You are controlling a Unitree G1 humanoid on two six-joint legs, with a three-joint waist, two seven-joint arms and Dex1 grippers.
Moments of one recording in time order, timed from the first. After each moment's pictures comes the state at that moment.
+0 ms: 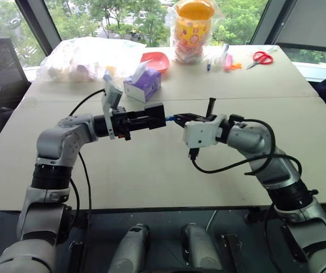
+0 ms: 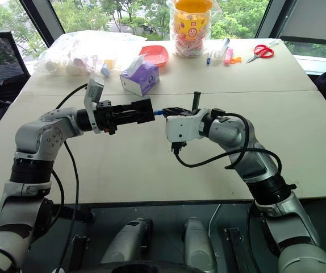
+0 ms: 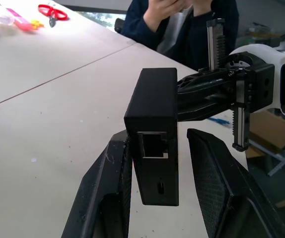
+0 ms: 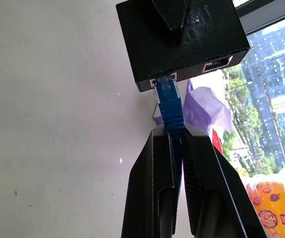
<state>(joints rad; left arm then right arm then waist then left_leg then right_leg) -0.70 0.51 0.02 0.08 -0.62 0.76 -1.02 -0.59 -0.59 0.27 -0.17 -0.33 -0.05 0.76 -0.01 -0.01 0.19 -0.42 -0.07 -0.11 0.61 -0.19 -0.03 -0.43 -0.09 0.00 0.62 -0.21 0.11</state>
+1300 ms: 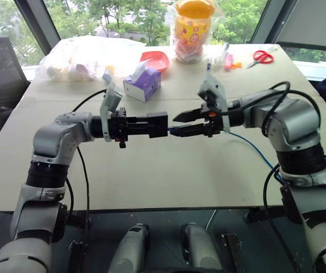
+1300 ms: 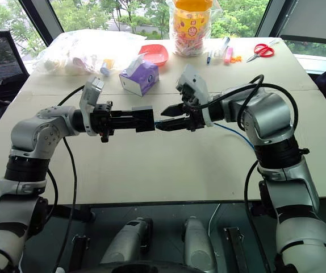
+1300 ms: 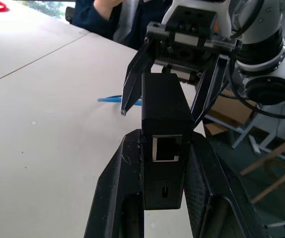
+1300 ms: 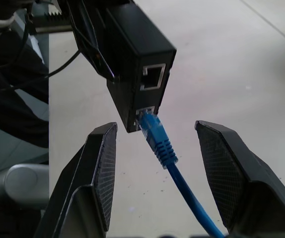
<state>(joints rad) -0.72 0.55 -0.02 0.08 -0.62 0.76 -1.23 -0.92 -0.61 0.21 -0.06 0.42 1.03 1.17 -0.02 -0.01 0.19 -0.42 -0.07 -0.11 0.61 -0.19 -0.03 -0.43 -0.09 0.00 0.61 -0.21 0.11</state>
